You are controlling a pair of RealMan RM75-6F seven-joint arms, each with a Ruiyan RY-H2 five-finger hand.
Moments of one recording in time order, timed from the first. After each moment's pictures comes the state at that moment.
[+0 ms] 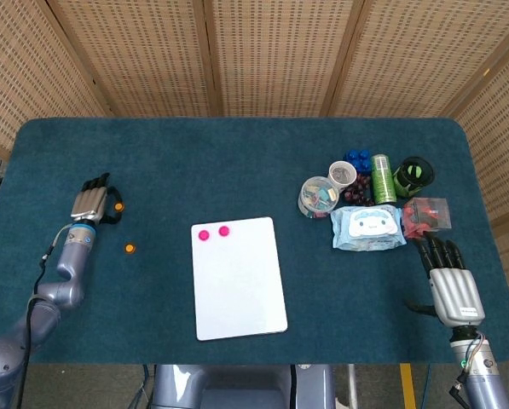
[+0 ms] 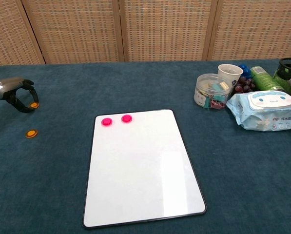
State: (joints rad) left arm -0.80 -1.83 -0.27 -0.42 1.10 0.53 -0.18; right arm 0.18 -1.16 0.08 -1.76 -1.37 1.35 -0.24
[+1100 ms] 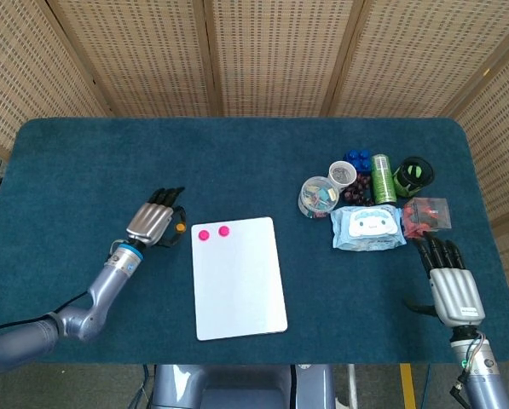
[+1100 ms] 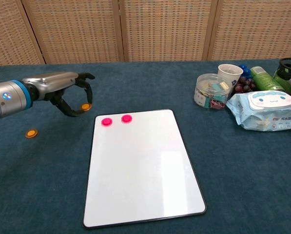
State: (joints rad) left arm -0.76 -1.60 -0.22 -1.27 1.12 0.80 0.25; right arm 0.18 -1.15 0.08 -1.76 -1.37 1.35 -0.23
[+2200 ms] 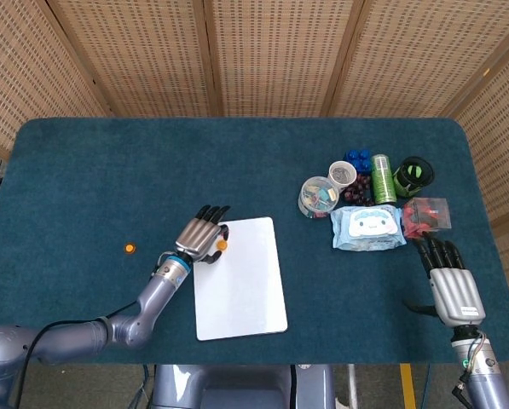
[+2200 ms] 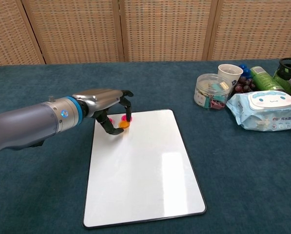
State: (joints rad) left arm -0.92 -1.80 -0.22 -1.24 0.90 0.81 0.49; right arm 0.19 -1.15 0.08 -1.76 -1.37 1.34 -0.20
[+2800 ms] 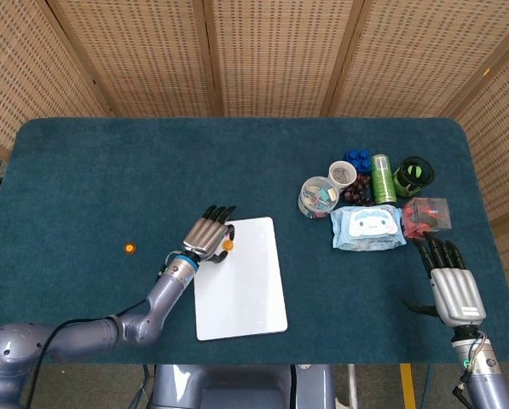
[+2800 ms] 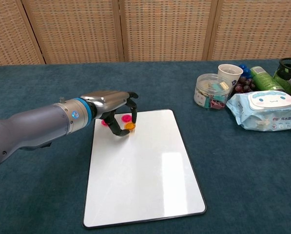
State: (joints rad) left arm -0.96 -1.84 -0.23 -1.19 0.84 0.80 0.51; right arm 0.19 -1.14 0.08 -1.76 -1.37 1.34 -0.19
